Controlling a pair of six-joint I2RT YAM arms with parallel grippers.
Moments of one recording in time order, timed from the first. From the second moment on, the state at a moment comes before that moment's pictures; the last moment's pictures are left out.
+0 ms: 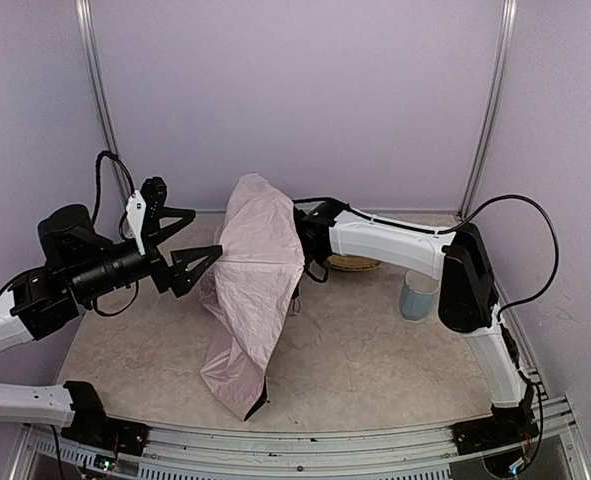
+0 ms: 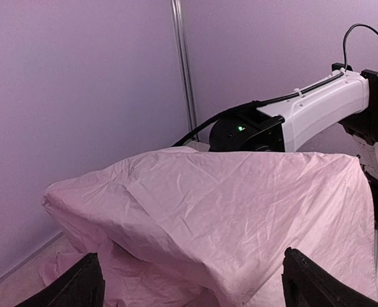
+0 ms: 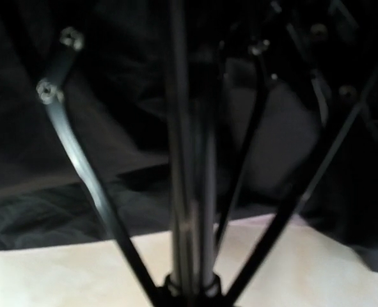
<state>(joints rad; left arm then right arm) -0.83 0.82 0.79 0.01 0.08 0.13 0.95 2.31 2.13 -0.84 -0.12 -0.68</state>
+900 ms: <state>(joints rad) -1.02 0.87 0.79 -0.13 -0.08 0.18 0.93 2.19 1.78 -0.77 -0.34 -0.46</state>
